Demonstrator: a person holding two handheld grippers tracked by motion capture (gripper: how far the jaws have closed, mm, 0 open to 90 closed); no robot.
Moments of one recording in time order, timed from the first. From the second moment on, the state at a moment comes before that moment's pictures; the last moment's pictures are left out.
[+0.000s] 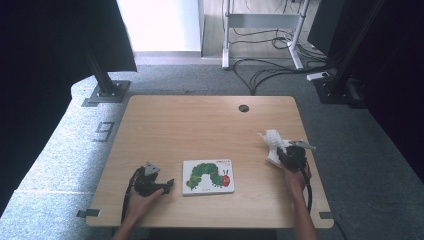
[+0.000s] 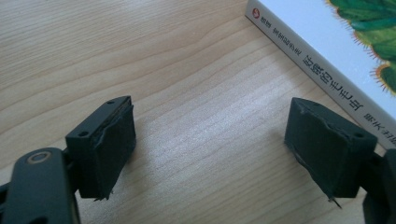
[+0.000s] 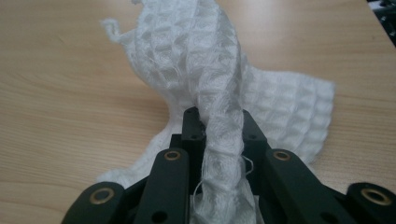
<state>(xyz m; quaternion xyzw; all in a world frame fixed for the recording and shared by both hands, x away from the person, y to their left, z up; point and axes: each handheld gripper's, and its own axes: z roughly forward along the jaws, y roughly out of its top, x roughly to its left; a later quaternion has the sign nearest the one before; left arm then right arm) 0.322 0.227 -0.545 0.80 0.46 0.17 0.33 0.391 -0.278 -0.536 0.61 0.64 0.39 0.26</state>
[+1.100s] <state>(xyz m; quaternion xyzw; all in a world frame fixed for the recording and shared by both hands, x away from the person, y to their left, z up) 0.299 0.177 -0.534 0.83 0.40 0.15 0.35 0.349 -0.230 -0.506 0.50 0.67 0.50 0.23</state>
